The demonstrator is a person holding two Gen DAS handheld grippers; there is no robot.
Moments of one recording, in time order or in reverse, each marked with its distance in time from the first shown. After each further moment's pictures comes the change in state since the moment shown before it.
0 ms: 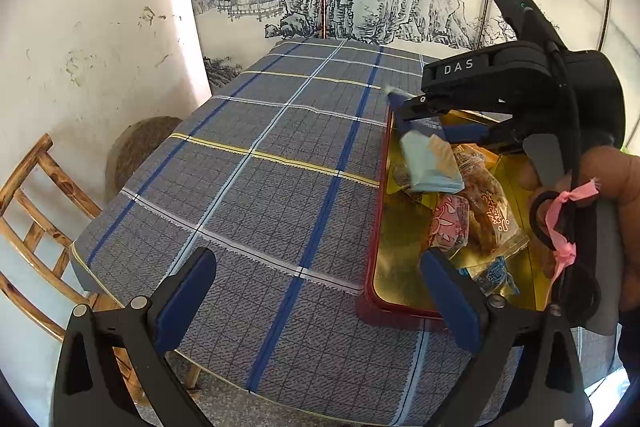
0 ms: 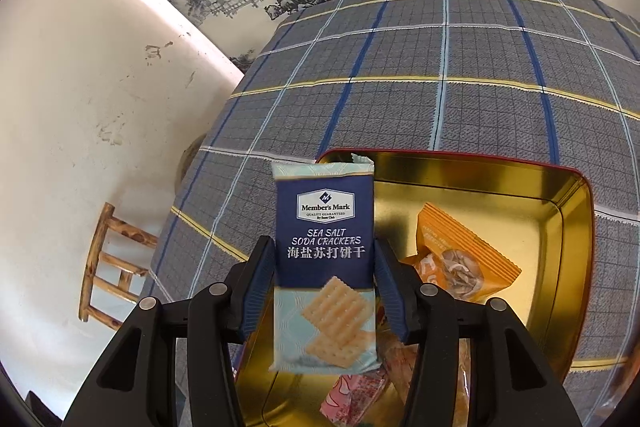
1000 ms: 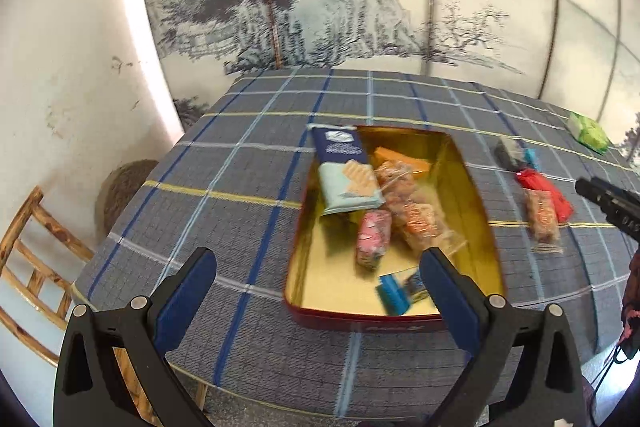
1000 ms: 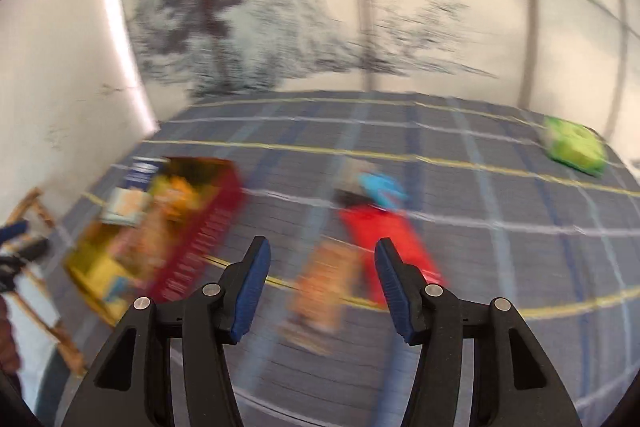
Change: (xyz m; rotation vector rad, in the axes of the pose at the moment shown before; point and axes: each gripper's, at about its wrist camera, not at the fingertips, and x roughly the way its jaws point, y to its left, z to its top) left arm -0.043 -0.055 0.007 0.149 -0.084 -0.066; right arm -0.212 -0.166 -0.137 -0.140 -0.404 -0.407
